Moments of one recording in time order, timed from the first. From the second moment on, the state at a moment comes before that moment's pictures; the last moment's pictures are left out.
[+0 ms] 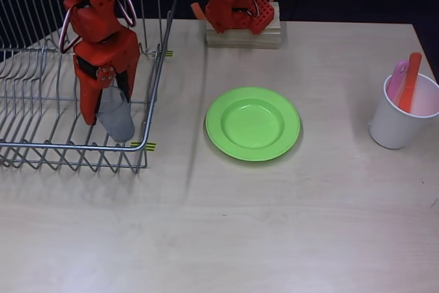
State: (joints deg) arm 36.4 69.6 86.2 72.4 -8.5
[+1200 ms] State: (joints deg) arm 6.6 77.7 52.9 91.7 -5.4
